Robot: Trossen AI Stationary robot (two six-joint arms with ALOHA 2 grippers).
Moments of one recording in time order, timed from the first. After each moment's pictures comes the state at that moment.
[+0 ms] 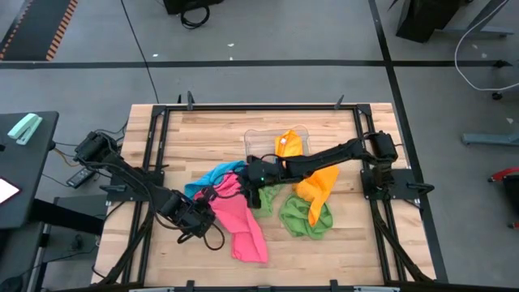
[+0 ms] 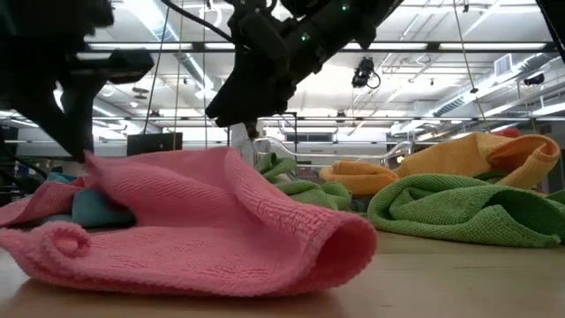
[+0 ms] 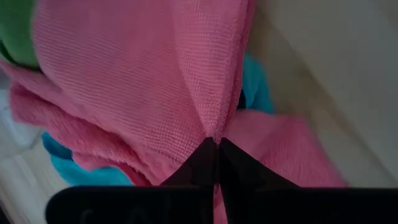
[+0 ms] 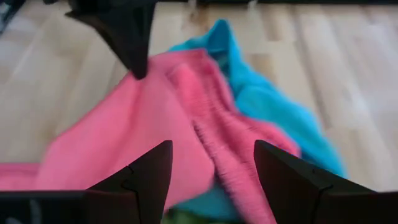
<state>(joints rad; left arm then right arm) -0.60 1.46 0.83 -0.69 -0.40 0.17 0.08 1.95 1.37 -0.05 0.07 0.03</state>
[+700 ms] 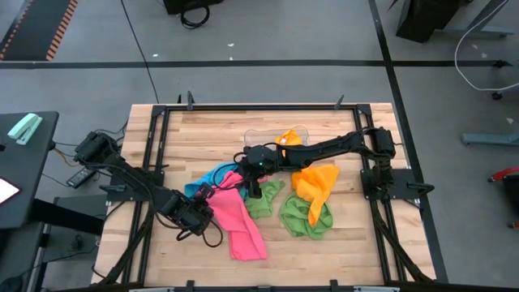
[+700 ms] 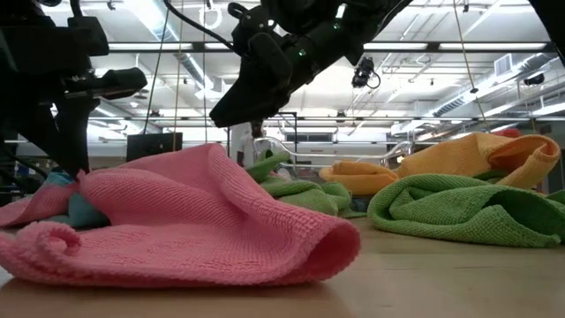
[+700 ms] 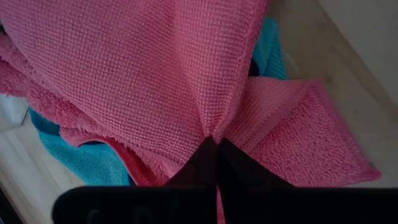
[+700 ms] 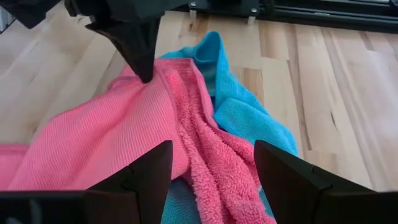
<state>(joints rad) -0.60 1.46 0.78 -0.69 -0.44 0.14 -0.01 1.95 1.37 -0.02 -0.09 -0.11</state>
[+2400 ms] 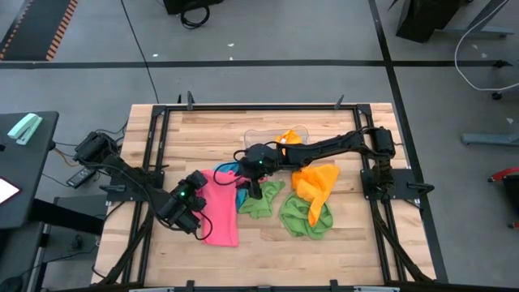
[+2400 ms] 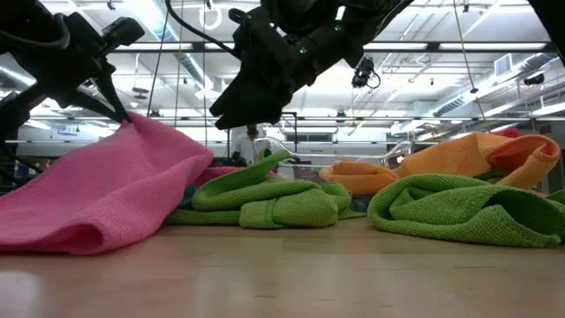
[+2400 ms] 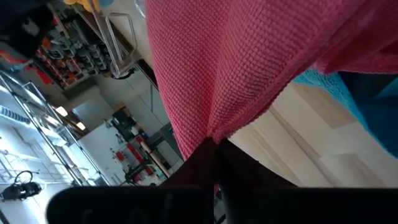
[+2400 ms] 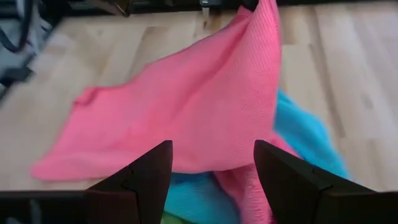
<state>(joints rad) -0.64 1.46 0.81 -1.14 -1.01 0.20 -0.03 1.95 1.36 -0.03 -0.20 0.05</state>
